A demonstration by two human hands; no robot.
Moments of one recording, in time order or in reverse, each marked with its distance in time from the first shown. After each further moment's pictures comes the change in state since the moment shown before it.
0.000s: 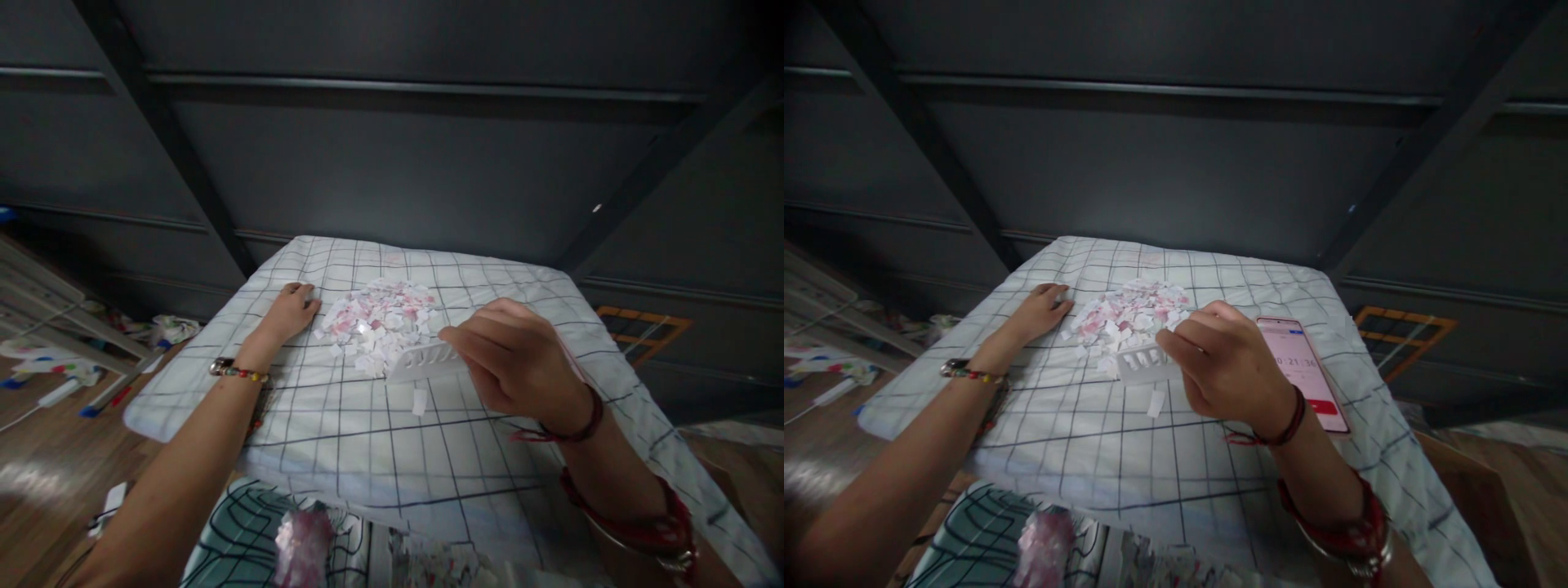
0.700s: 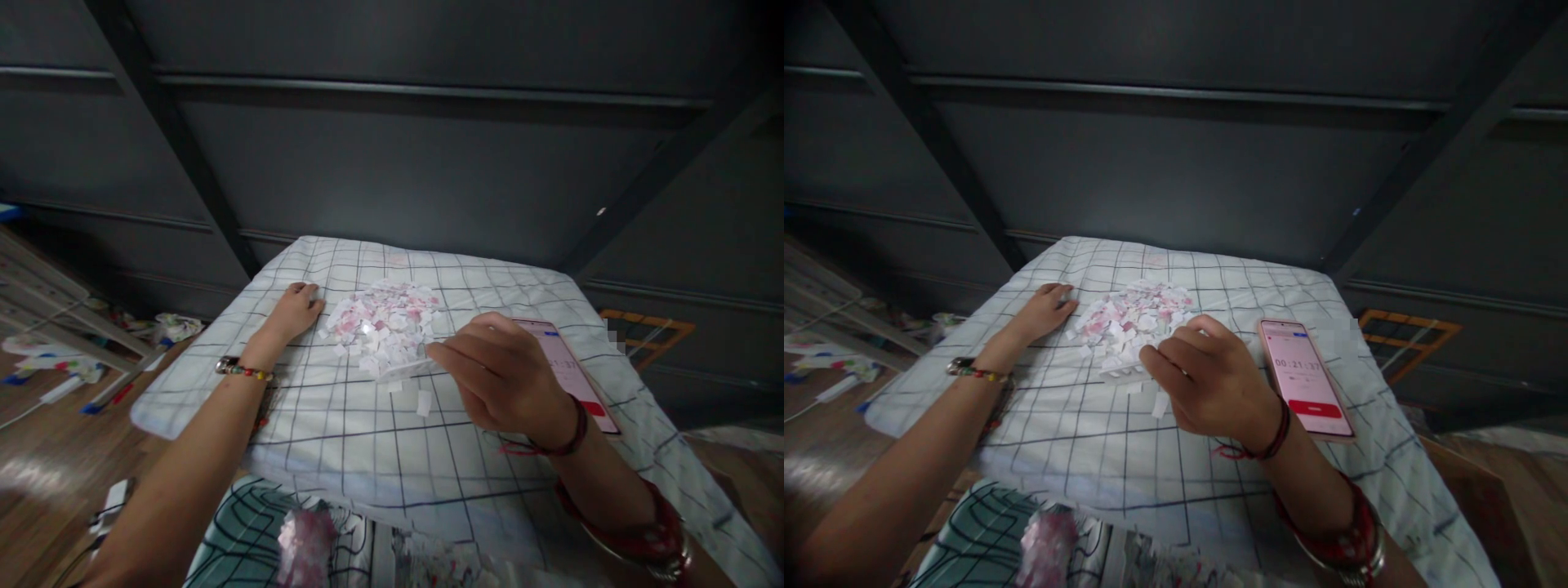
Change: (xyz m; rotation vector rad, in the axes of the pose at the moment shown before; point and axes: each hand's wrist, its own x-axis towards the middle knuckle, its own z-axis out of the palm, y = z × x) left_hand -0.001 0.005 -0.004 0.028 0.010 0.017; right_hand 0.005 -0.014 0.006 -0.009 0.070 -0.072
